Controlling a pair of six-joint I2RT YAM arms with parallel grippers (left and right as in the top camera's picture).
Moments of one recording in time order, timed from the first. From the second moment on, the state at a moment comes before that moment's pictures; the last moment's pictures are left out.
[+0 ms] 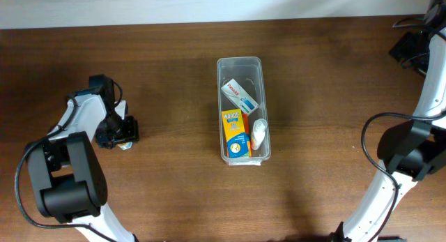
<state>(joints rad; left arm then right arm) 0.16 1.97 1.29 -0.94 -0.02 0.01 -0.40 2.28 2.50 -1.51 0.27 0.47</state>
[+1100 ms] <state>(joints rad) 0.16 1.97 1.29 -0.94 -0.02 0.01 -0.40 2.28 2.50 -1.51 0.27 0.47</state>
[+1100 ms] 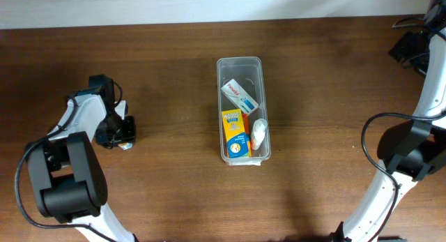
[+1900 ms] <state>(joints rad) 0.16 1.97 1.29 -0.95 -0.02 0.01 -0.40 2.28 2.50 -1.51 0.27 0.47</state>
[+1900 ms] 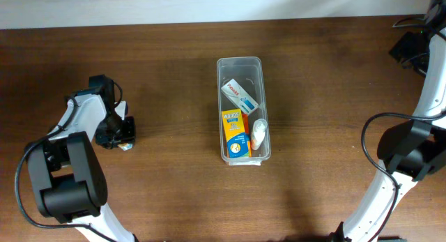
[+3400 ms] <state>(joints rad) -0.23 1.97 1.92 -1.07 0.06 -0.08 -0.40 2.28 2.50 -1.51 0.27 0.47</state>
